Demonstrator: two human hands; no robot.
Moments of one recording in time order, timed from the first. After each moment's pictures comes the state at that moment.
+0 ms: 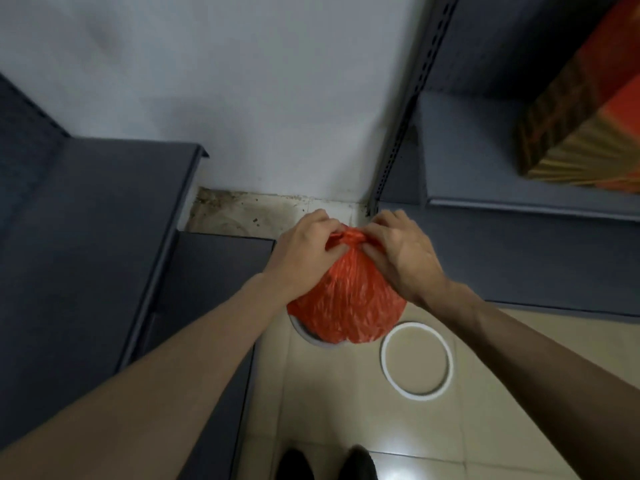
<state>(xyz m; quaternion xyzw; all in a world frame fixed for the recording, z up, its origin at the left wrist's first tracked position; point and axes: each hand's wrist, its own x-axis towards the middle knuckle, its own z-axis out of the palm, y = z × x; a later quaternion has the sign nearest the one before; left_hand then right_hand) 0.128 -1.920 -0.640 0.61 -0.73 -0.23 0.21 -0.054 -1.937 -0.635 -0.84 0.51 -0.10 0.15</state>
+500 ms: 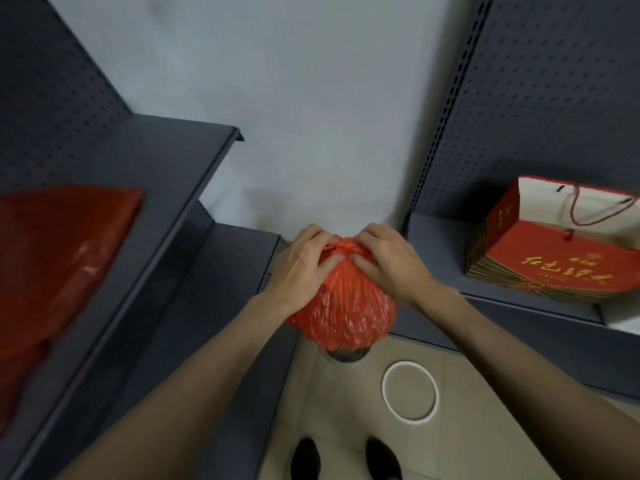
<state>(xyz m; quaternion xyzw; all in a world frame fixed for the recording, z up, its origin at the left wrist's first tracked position) 0.116 -1.856 -0.260 0.66 -0.69 -0.16 0.25 -0.061 -1.920 -0.263 -0.89 0.38 -0.14 0.18</state>
